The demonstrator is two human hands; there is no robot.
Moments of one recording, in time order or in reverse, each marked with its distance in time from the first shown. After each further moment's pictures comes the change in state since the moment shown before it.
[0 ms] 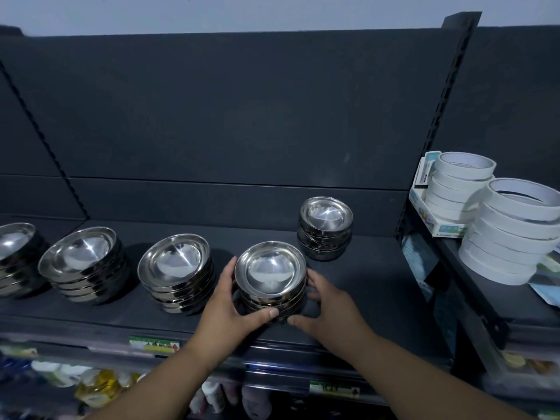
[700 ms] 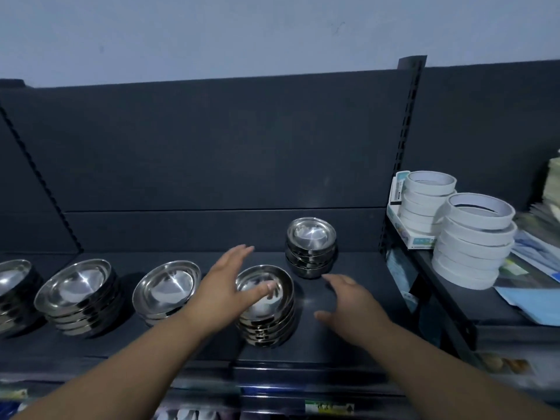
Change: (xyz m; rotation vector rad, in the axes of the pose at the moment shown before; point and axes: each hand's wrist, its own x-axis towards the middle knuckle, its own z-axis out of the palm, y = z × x) left_hand 0.031 0.078 -0.021 0.513 -0.090 0.224; right_hand -0.001 -0.002 -0.059 -0.396 0.083 0.106
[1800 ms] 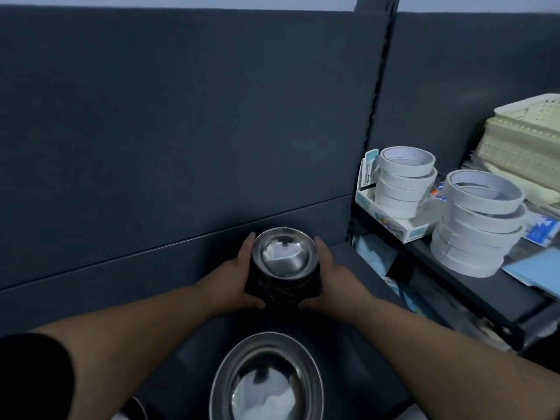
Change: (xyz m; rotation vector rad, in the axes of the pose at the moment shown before) left_hand 0.215 -0.058 0.070 0.168 -0.615 0.312; right_hand 0.112 -0.001 0.007 0.040 0.055 0.366
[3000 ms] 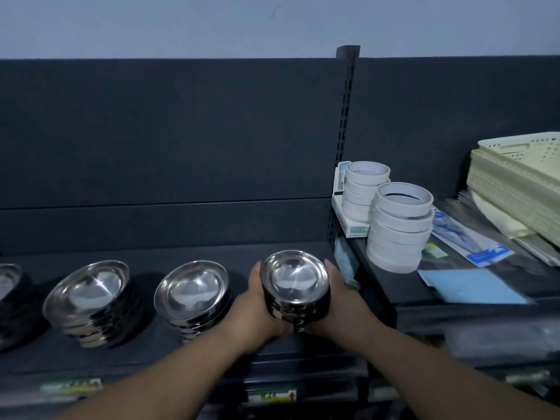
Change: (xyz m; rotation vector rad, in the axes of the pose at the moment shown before) left_hand -0.100 0.205 0.115 -0.455 0.332 -0.356; right_hand -0.123 0.104 -0.066 0.248 -0.146 -0.241
